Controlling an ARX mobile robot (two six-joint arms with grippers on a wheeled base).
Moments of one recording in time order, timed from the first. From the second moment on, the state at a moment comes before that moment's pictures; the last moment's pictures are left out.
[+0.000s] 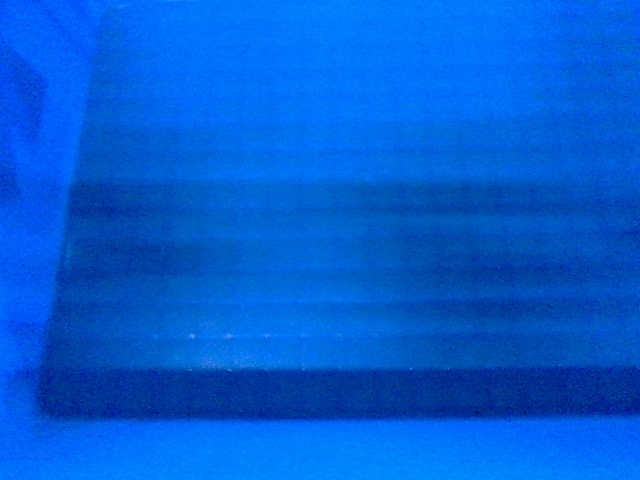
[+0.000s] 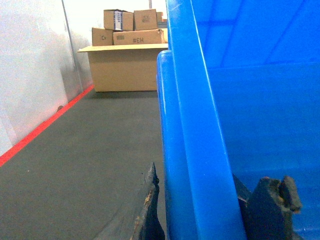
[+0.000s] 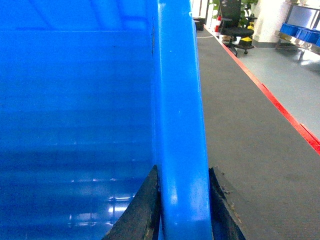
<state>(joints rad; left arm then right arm) -0.30 0.85 0.13 0.88 -0.30 0.08 0.31 0.72 0.30 0.35 0.35 0.02</state>
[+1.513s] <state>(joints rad) -0.30 0.85 0.13 0.88 -0.30 0.08 0.31 0.72 0.30 0.35 0.36 0.02</state>
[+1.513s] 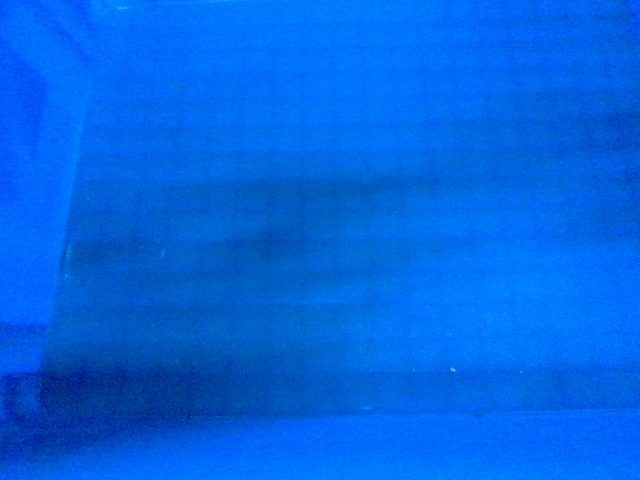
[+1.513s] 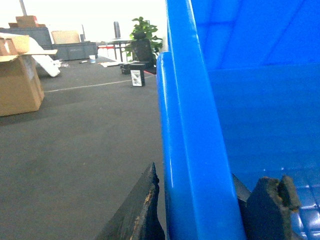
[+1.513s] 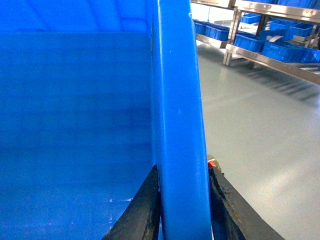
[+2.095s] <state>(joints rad) -0.30 0.85 0.13 0.88 -0.30 0.08 0.31 0.72 0.30 0.35 0.36 0.02</state>
